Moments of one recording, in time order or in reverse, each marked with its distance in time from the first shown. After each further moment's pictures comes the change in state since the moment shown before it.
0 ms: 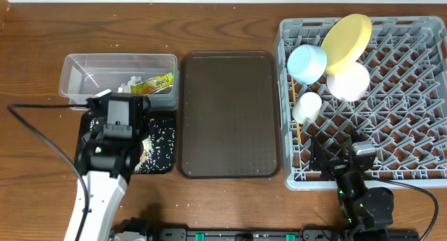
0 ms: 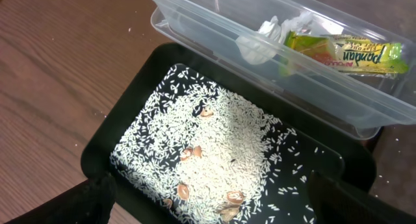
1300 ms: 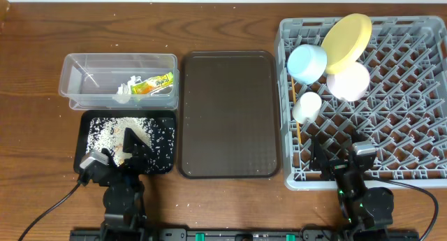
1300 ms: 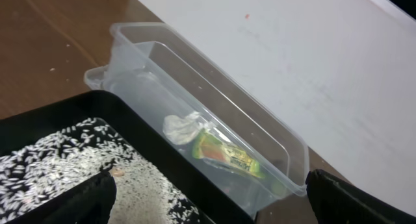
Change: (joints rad) left arm 0.000 -1.030 -0.782 0.600 0.054 -0.169; right arm 0.000 -0.001 0.000 -0.001 0.001 0.000
